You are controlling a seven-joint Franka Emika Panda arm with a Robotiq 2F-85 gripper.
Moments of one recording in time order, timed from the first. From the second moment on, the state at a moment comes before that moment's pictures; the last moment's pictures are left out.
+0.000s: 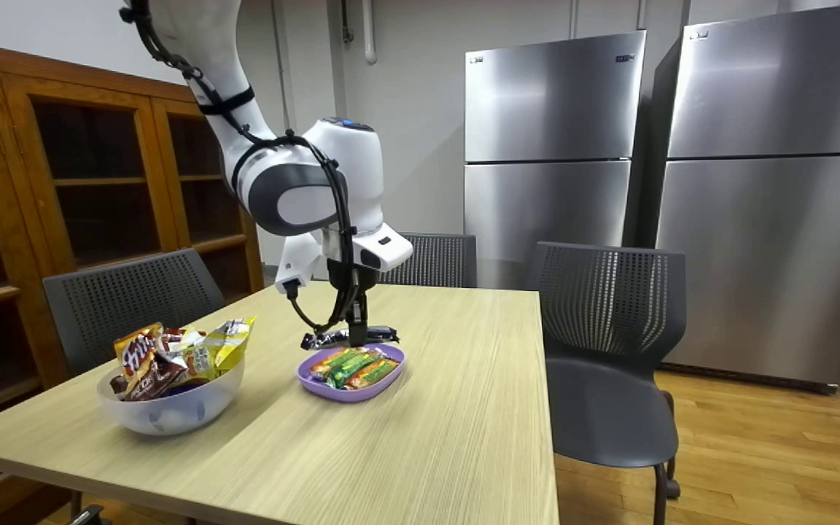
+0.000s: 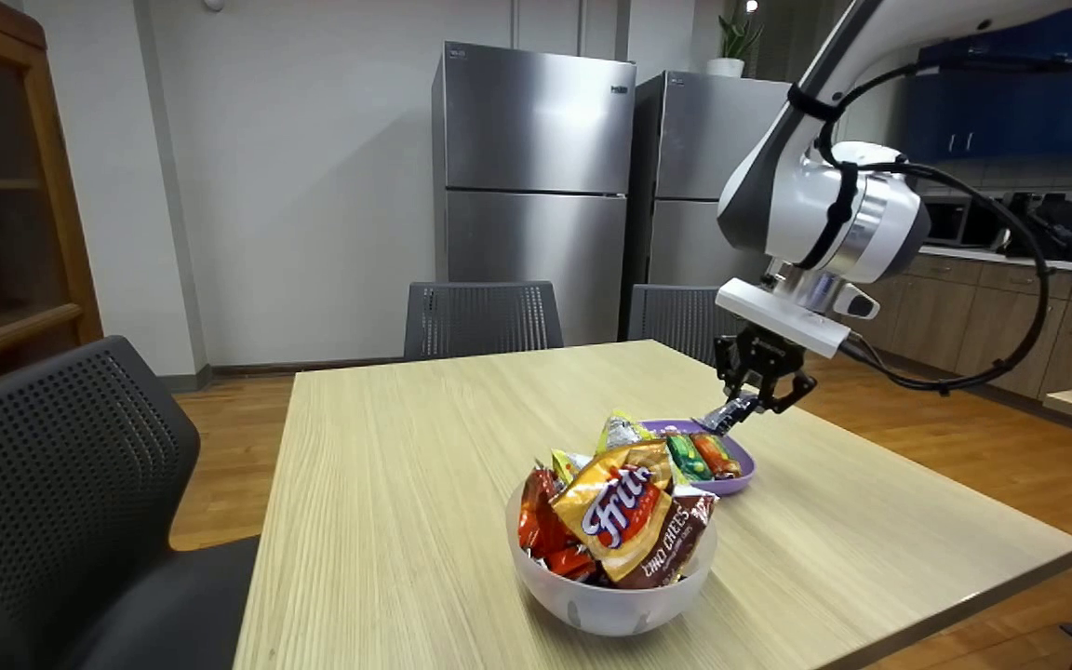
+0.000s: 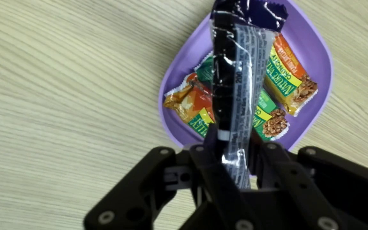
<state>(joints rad) 0.03 0.34 -0.13 -2.34 0.68 2.85 0.33</state>
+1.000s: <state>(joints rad) 0.03 0.49 -0.10 -2.11 0.56 2.78 0.46</state>
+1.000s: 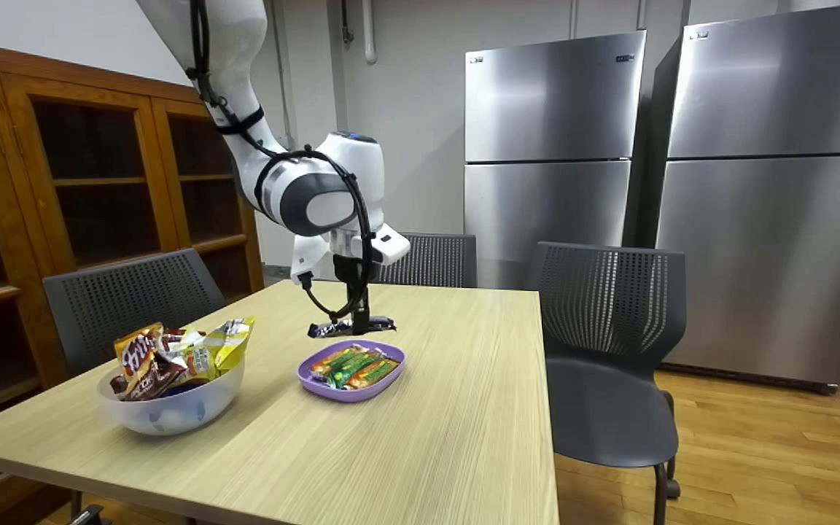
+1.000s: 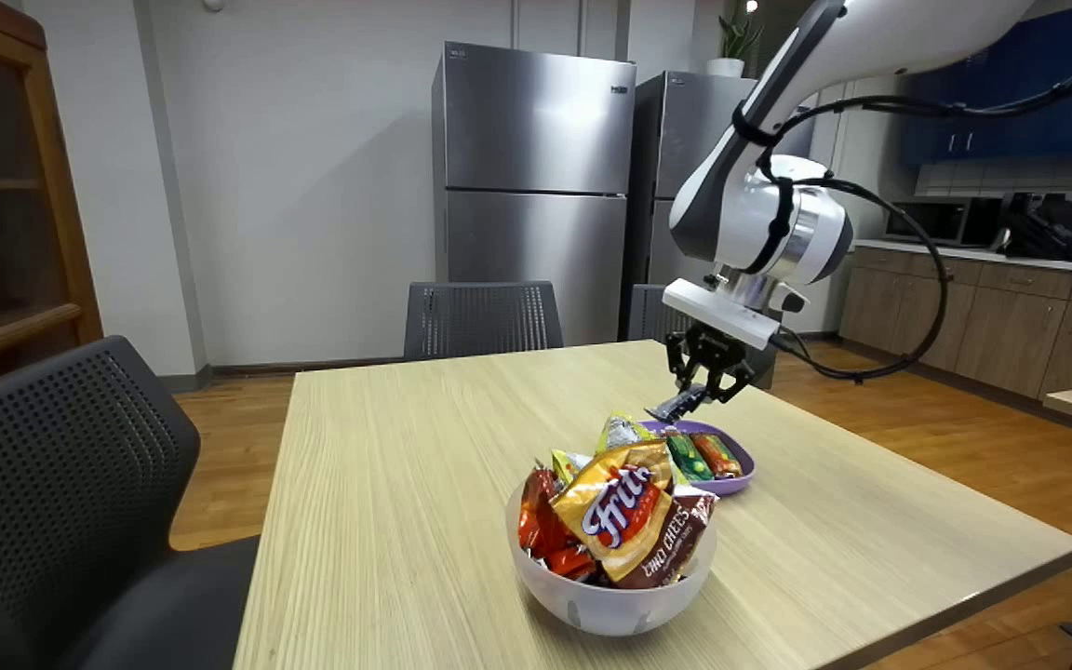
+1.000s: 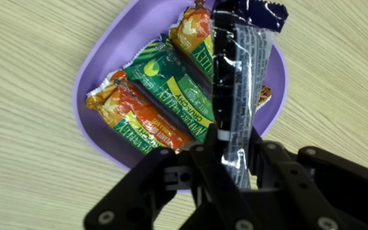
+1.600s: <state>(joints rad) 0.03 0.63 -0.09 -1.97 0.51 2.77 0.52</state>
